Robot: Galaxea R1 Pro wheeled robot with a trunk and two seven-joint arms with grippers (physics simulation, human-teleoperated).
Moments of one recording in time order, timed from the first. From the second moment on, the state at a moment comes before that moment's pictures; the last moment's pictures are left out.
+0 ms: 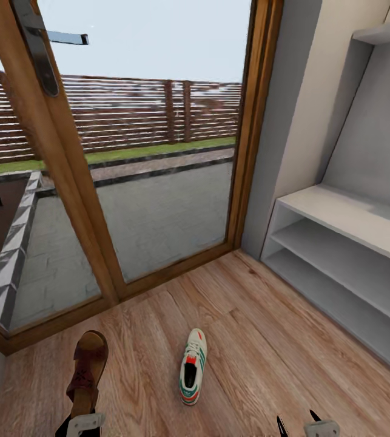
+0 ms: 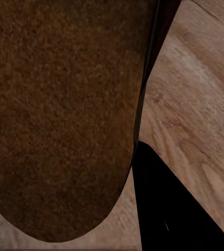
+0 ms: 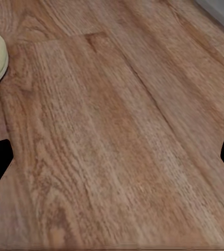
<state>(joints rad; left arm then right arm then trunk) -0.19 0.07 0.09 -0.41 0.03 -0.57 -0.01 -0.11 -0.10 -0.04 -0.50 0.11 -0.62 0.03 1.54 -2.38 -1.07</state>
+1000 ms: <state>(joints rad) -0.19 0.07 0.09 -0.41 0.03 -0.57 -0.01 -0.11 -0.10 -0.04 -0.50 0.11 -0.62 0.03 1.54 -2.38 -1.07</state>
